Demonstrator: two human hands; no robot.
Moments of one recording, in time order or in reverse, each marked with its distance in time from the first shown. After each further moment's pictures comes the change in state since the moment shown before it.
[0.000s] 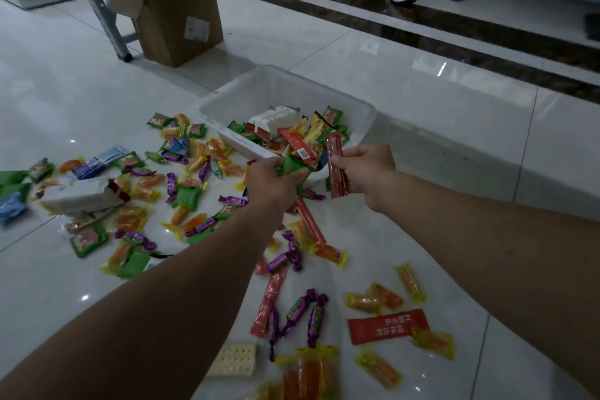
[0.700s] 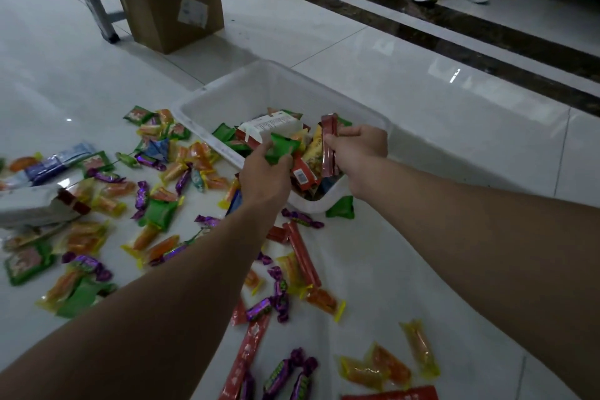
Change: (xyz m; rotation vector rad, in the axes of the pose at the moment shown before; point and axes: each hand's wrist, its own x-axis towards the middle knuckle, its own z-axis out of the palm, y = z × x) left_hand 0.080 -0.001 0.031 0.013 0.103 0.045; right_hand 0.095 -0.026 0.044 0.067 0.057 -0.041
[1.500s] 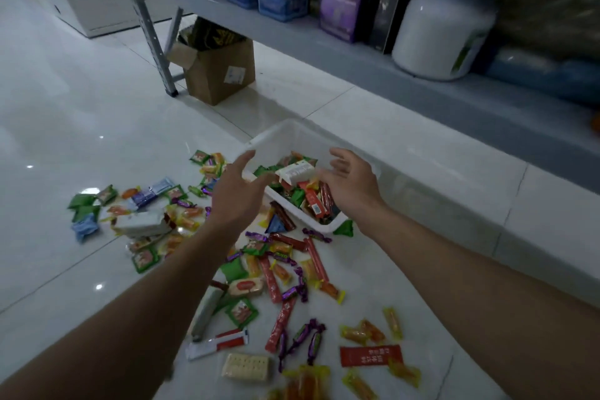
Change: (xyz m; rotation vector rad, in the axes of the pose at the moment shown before) left_hand -0.100 0.160 -0.168 0.164 -0.017 0.099; right_hand -0.164 -0.137 -0.061 -0.223 -0.299 -0.287
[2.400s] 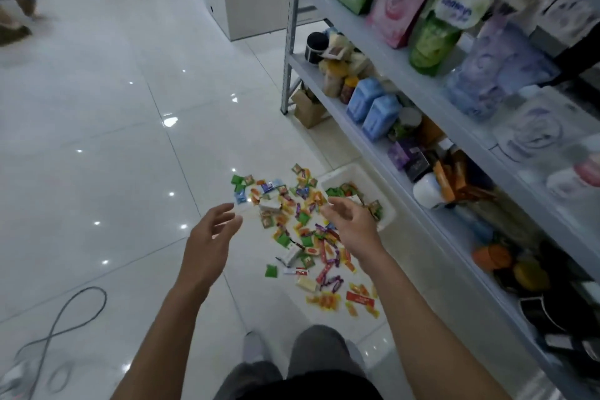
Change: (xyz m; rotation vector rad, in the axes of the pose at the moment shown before) left_hand -0.244 0.365 -0.500 -0.184 0.183 -0.344; right_hand -0.262 -0.552 -0.055 -0.007 -0.394 0.166
